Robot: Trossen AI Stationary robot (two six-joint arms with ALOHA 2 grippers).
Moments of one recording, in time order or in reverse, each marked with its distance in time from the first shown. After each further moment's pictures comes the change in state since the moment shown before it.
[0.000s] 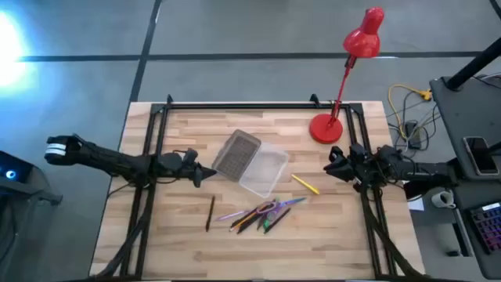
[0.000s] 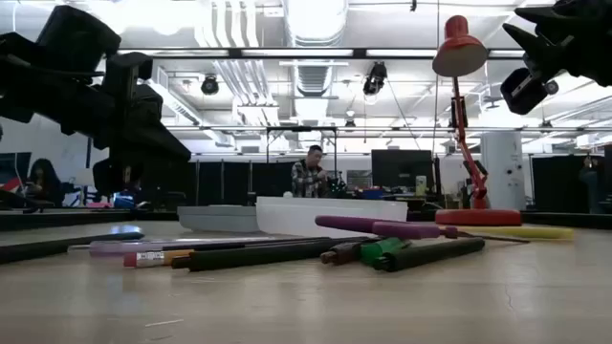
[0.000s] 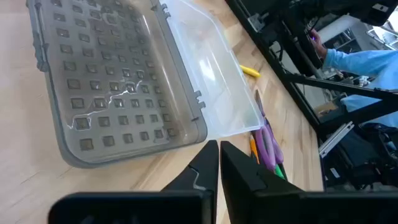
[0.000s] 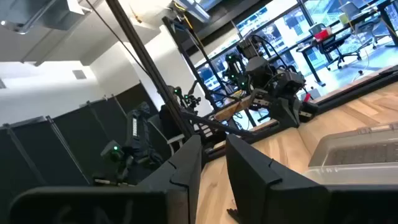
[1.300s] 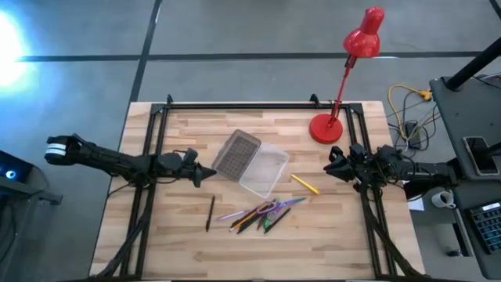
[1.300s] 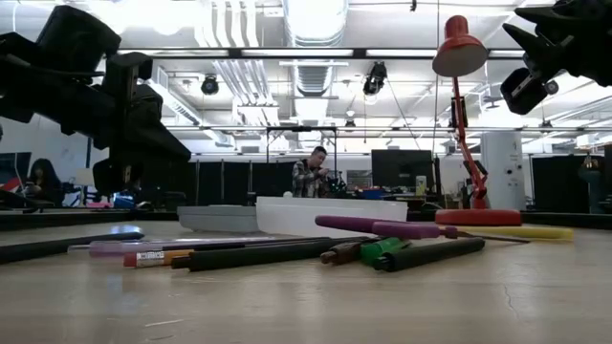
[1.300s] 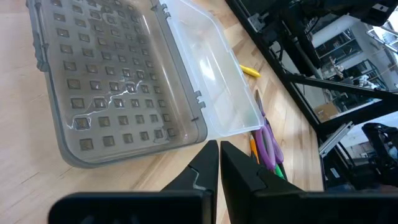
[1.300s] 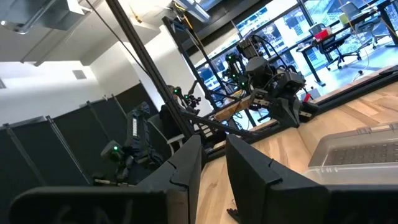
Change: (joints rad) left arm 0.000 0.000 0.000 0.000 0.000 0.000; right arm 0.000 0.000 0.000 0.000 0.000 0.000
